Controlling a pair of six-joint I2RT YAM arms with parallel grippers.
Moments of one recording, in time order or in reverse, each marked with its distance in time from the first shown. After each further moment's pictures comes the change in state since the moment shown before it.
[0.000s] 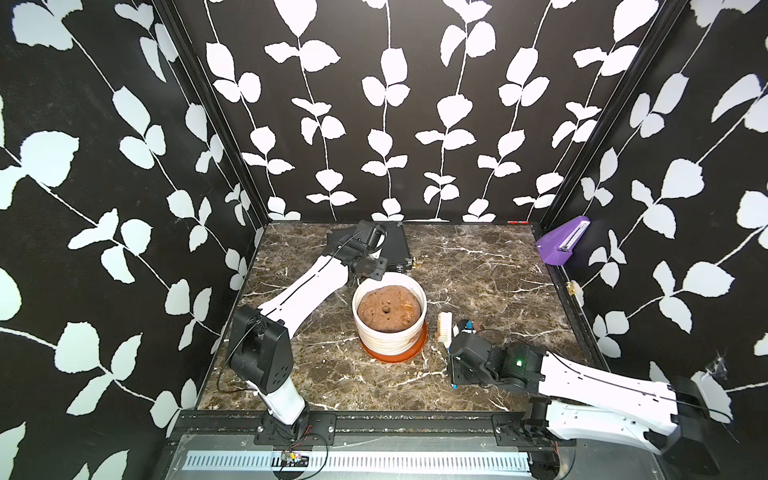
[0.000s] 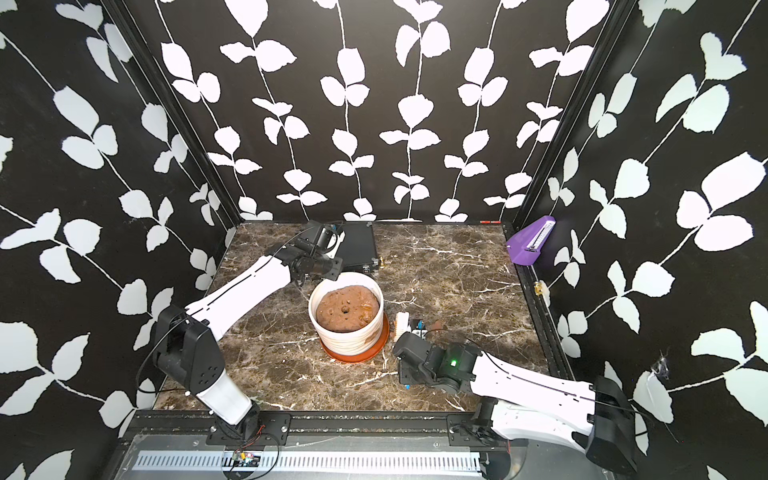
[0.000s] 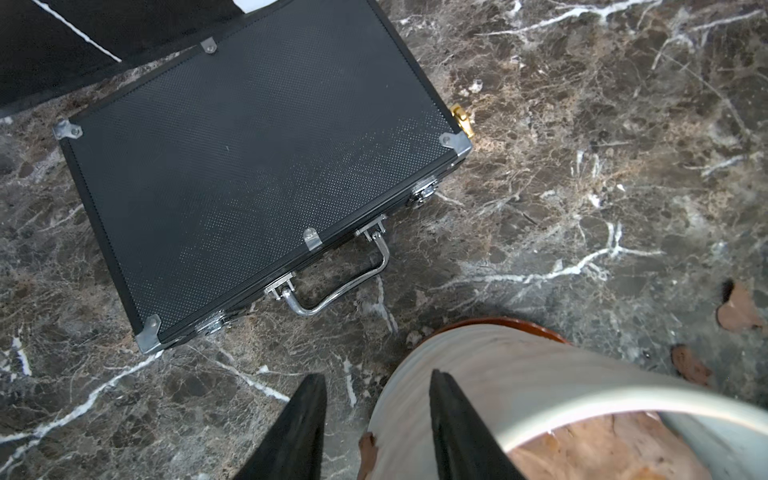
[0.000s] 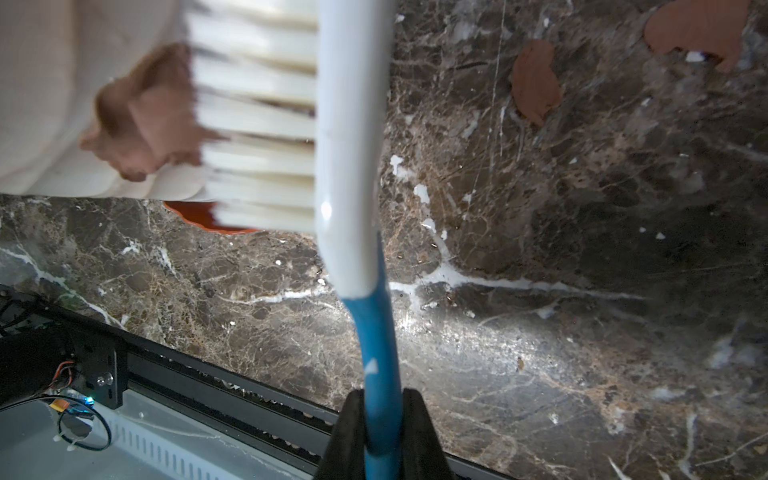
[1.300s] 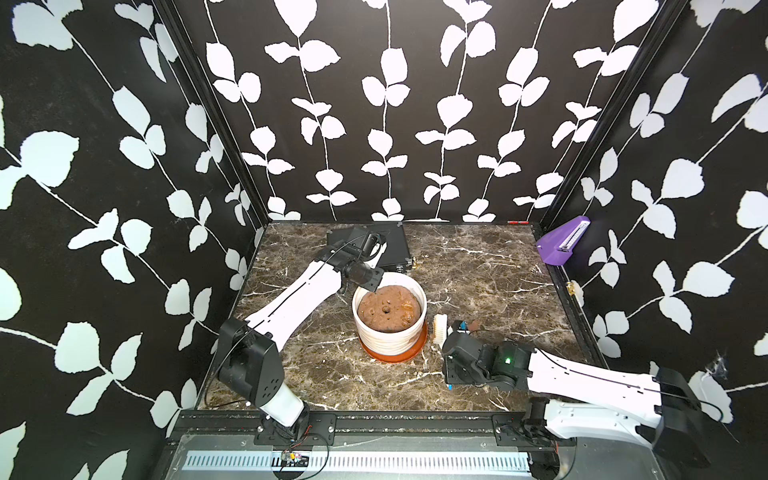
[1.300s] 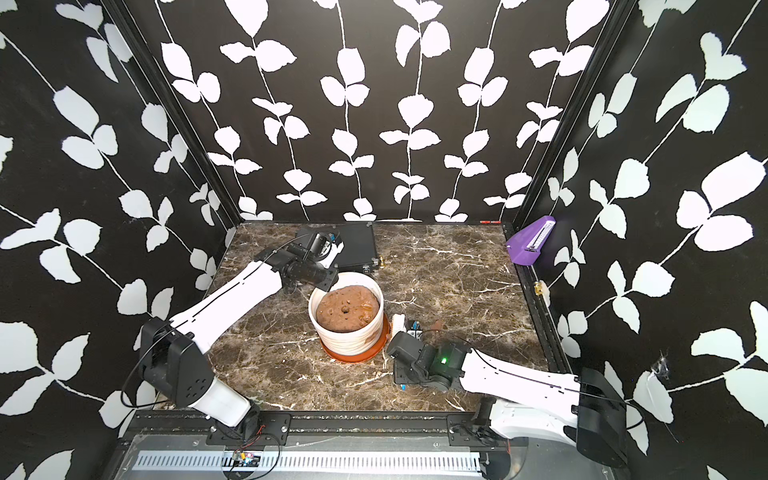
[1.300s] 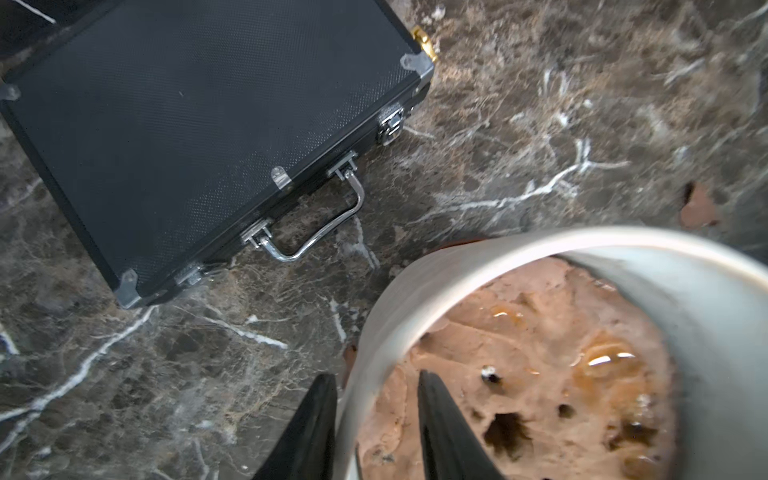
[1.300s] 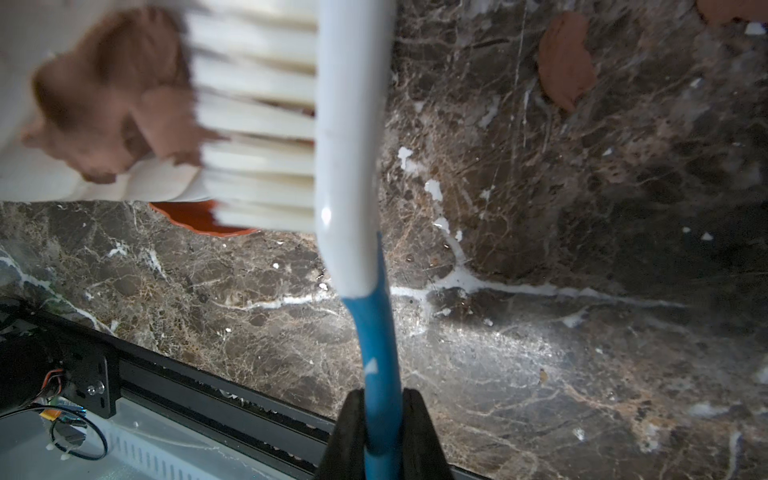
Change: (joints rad) left arm 0.001 -0.077 -0.048 -0.122 0.061 0.047; right arm 0.000 0.055 0.002 0.047 -0.015 0.010
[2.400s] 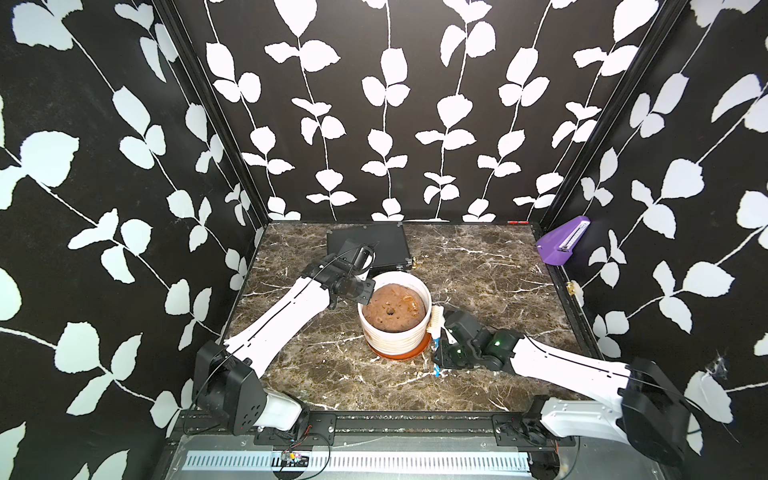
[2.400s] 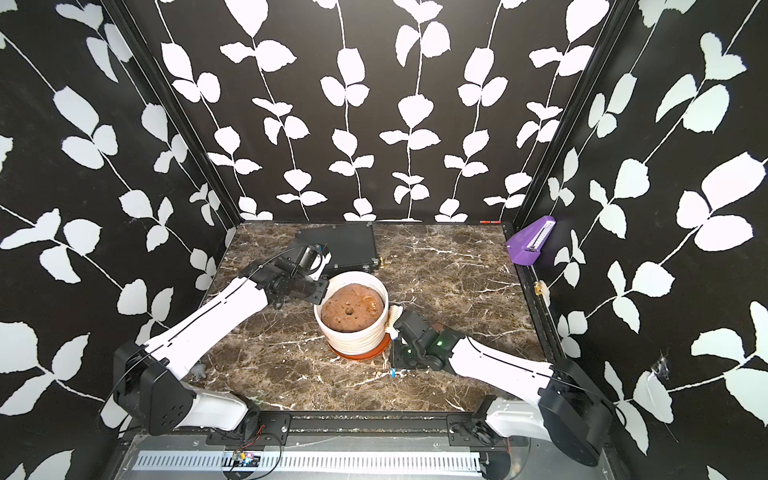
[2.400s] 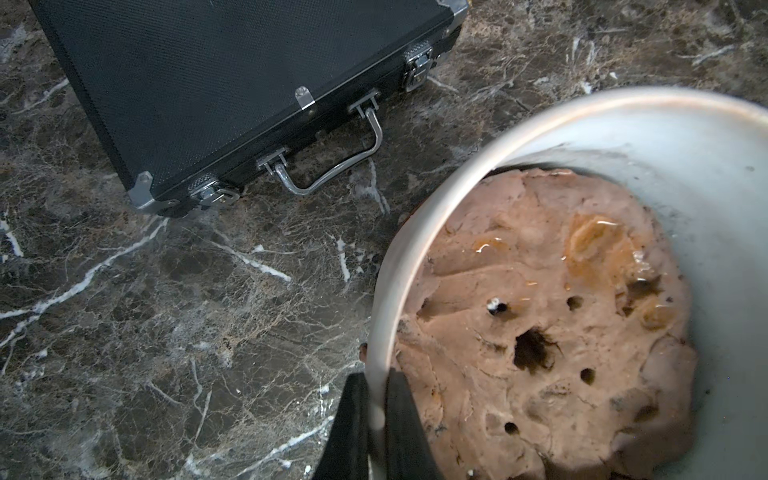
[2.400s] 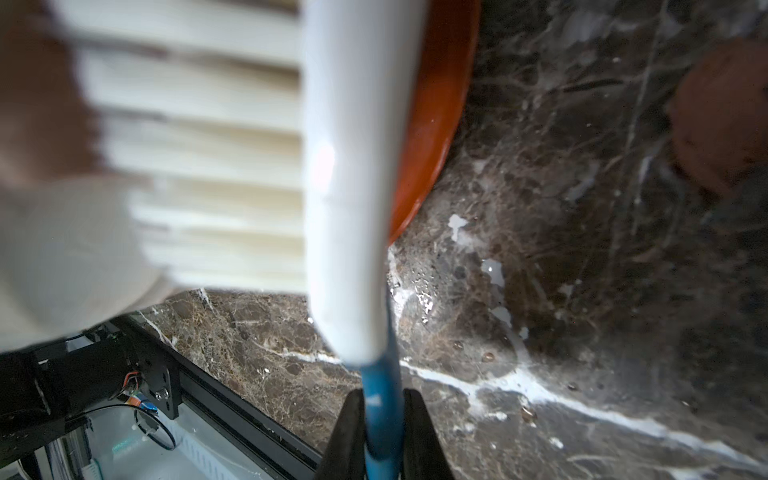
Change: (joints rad) left arm -0.011 -0.174 -0.151 -0.039 -0.042 -0.101; right arm -0.233 0.142 -0.075 0.319 -0.301 -0.167
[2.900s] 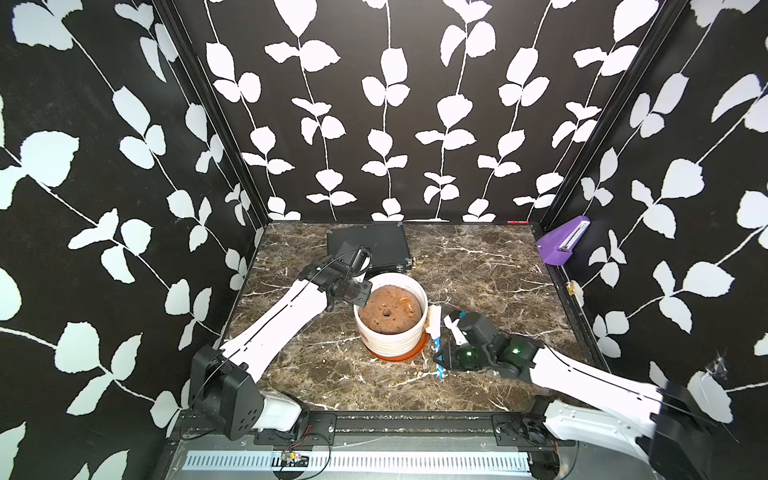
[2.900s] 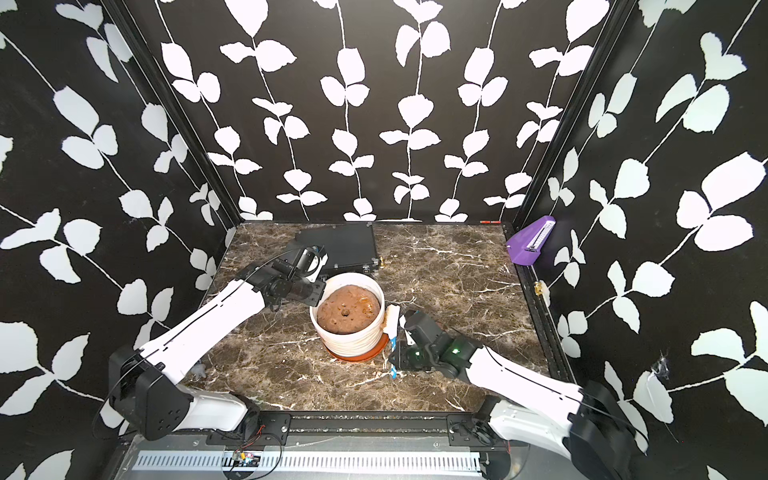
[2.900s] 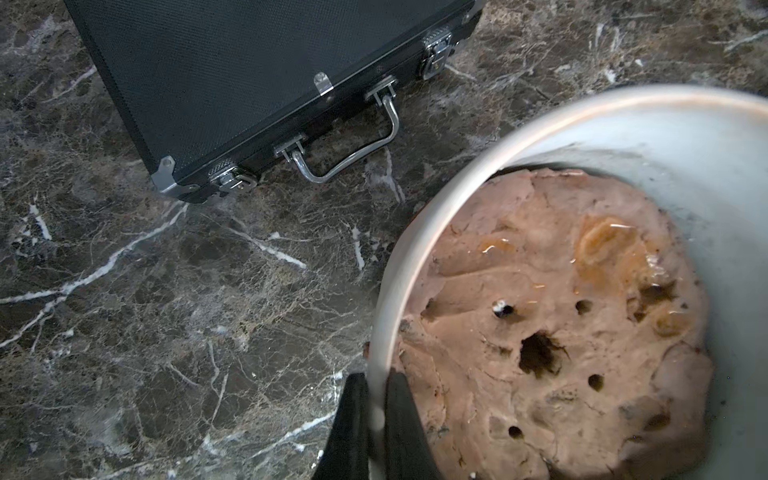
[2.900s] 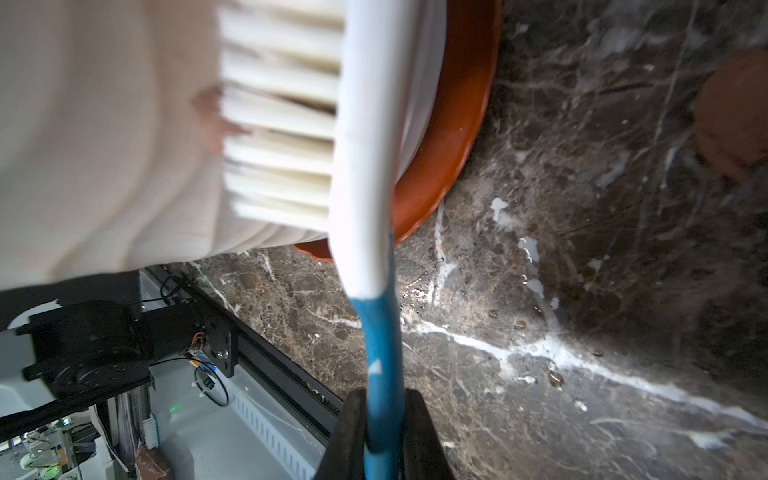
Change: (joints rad) left arm 0.002 -0.022 -0.017 -0.016 -0.024 0.003; right arm -0.021 -0.233 -0.026 -0.058 -0.053 0.003
